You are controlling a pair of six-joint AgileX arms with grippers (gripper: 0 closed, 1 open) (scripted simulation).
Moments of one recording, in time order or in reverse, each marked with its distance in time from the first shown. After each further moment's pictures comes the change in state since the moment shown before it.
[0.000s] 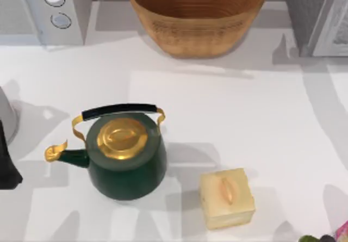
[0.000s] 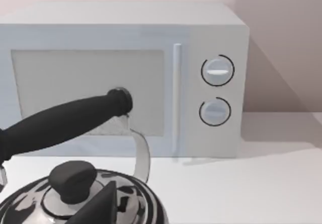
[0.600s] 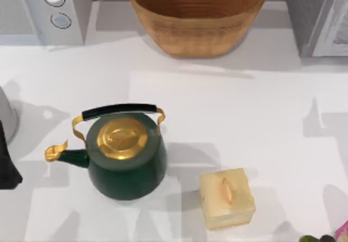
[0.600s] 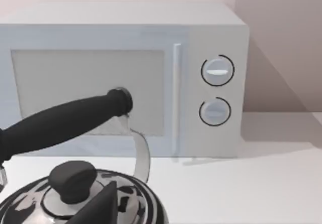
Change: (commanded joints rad) left arm 0.000 0.000 0.000 0.000 0.000 0.000; right arm -0.090 -0.658 -0.906 0.199 -0.099 -0.009
